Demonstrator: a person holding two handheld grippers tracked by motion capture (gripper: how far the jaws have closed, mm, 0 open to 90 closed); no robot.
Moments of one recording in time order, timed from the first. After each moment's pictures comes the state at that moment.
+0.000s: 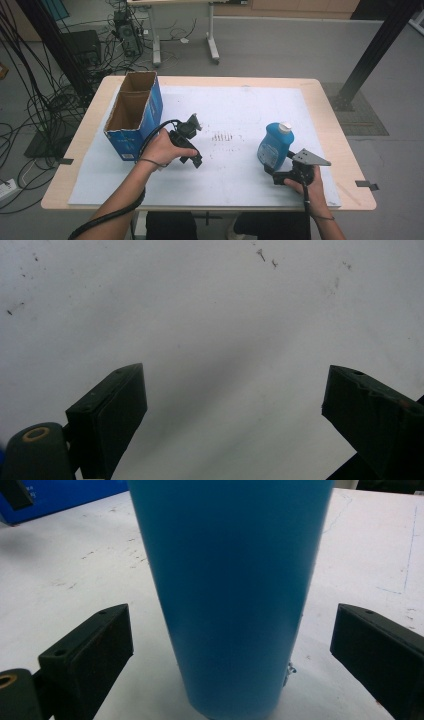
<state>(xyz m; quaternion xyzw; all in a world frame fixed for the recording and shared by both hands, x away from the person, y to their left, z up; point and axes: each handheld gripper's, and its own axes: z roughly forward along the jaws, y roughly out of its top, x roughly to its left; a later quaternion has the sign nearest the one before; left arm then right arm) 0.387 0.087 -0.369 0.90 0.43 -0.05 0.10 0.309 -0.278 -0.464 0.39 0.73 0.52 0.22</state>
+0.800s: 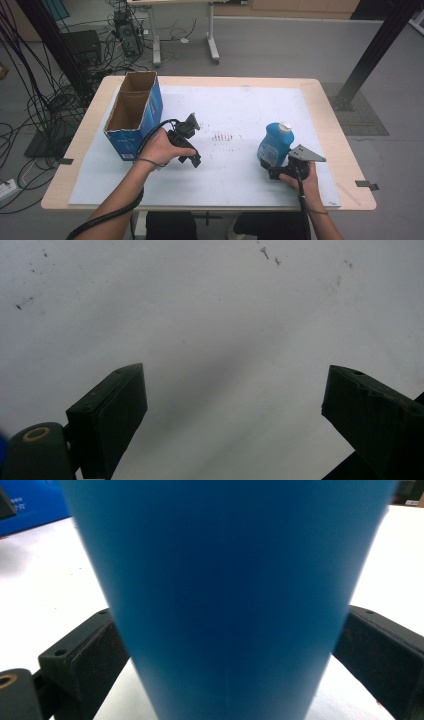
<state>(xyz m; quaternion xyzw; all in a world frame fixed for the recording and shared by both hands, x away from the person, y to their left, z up) 0.386 0.092 -0.366 0.90 0.43 -0.05 0.10 0.322 -0.267 -0.465 0.39 0.72 0.53 0.24</state>
